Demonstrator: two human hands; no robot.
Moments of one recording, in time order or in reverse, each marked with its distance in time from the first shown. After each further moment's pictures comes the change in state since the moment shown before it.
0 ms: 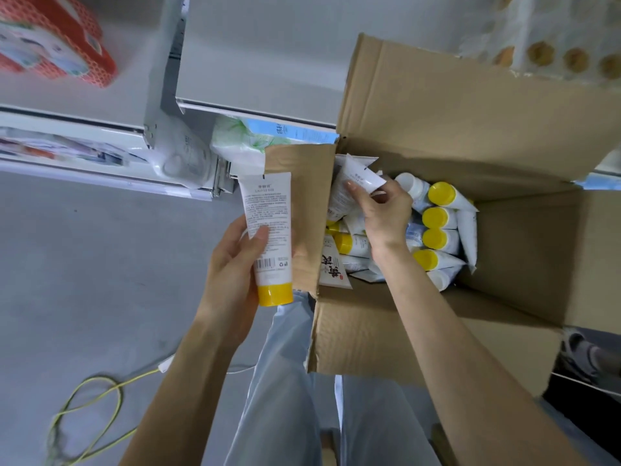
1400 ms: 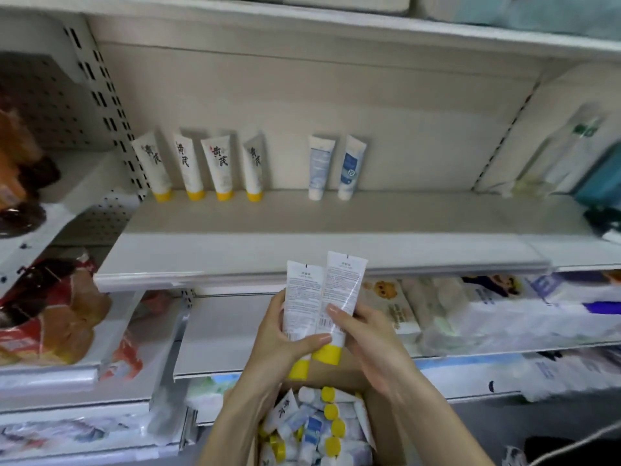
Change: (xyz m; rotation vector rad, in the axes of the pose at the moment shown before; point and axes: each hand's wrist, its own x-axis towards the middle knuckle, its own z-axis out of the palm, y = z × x) left_hand -0.235 0.216 0.222 0.315 -0.533 0.544; right_hand -0.187 -0.358 -0.231 0.527 -0.368 -0.171
